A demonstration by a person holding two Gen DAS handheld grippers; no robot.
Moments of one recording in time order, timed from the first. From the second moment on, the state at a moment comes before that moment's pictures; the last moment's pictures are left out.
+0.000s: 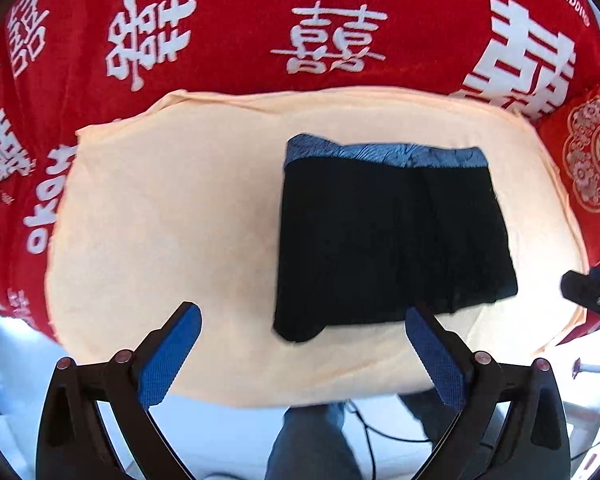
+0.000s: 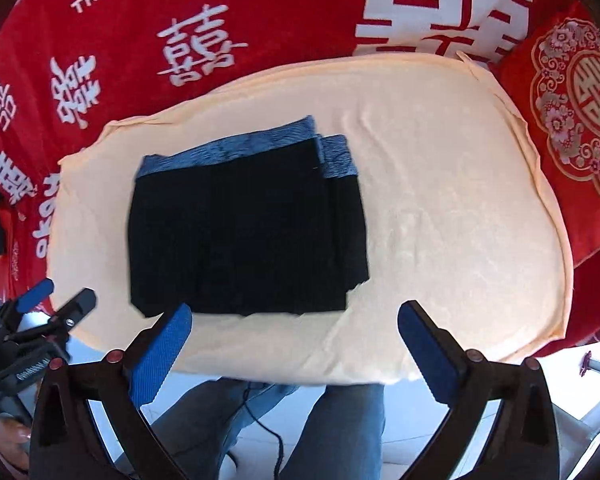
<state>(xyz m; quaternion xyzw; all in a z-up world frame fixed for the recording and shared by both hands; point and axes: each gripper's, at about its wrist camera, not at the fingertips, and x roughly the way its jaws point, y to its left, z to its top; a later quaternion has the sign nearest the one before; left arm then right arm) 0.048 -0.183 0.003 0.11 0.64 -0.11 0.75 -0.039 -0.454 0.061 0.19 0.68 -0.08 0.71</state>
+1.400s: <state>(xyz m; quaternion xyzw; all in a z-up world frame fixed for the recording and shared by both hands) 0.021 -0.207 0.085 0.11 0.63 -0.04 0.77 -0.031 -0.447 0.123 0.12 0.69 -0.04 0.72</state>
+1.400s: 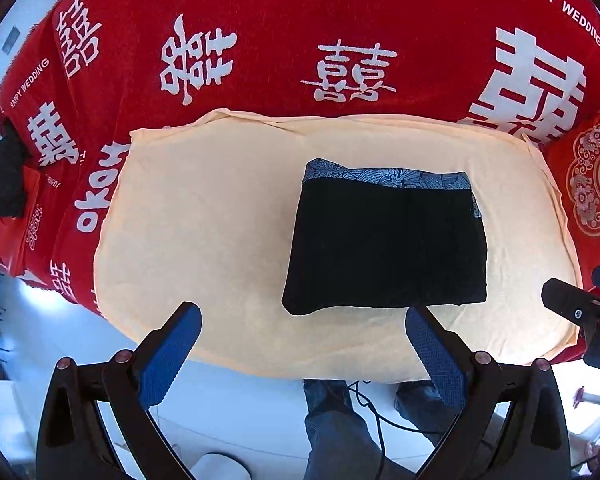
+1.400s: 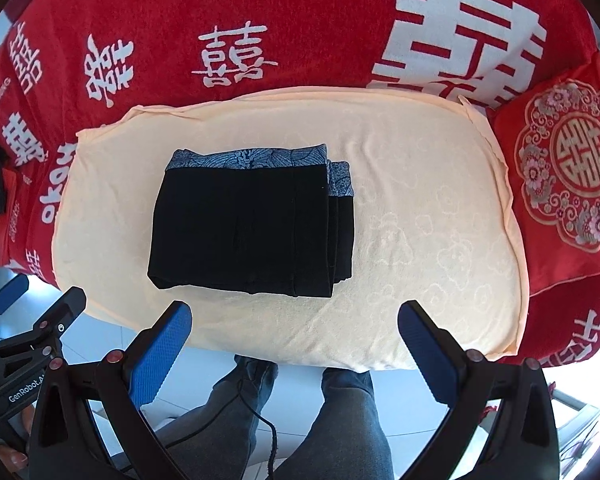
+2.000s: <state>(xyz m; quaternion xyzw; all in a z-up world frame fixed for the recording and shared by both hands) 0.022 -0.211 0.084 0.11 0.63 -0.05 0.77 -0.027 -0.438 0.120 0.10 0.69 -0.03 0.71</state>
